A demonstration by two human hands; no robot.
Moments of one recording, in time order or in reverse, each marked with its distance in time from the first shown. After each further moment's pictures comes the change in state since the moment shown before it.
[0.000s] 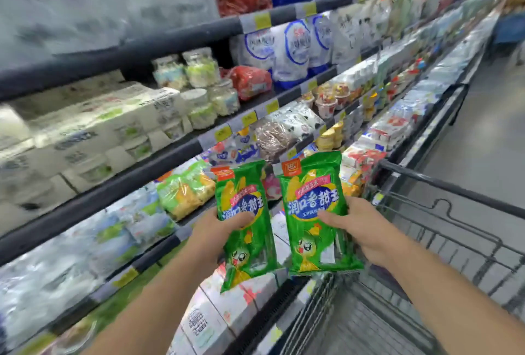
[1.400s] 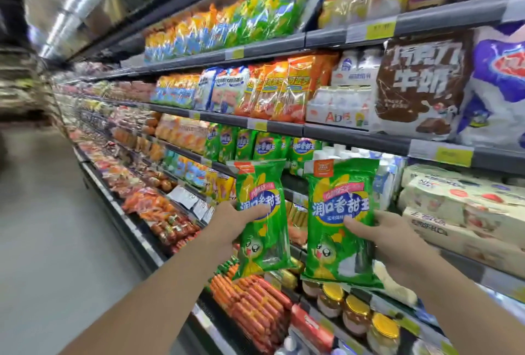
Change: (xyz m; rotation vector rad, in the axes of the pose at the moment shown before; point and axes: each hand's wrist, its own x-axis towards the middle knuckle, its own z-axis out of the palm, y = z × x) left_hand -0.593 -0.114 -0.582 -0.433 1.399 0.166; right_hand -0.392 -0.087 0.722 -0.164 -1.345 -0.228
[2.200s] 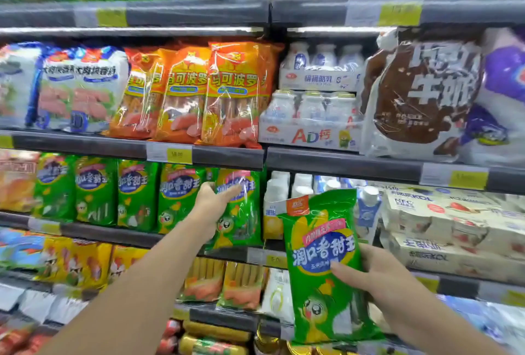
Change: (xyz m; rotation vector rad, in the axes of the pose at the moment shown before) left_hand 0.336 0.023 0.080 0.093 -0.360 0.064; right_hand 0.123 0.014 0.060 -0.018 0.358 0.075
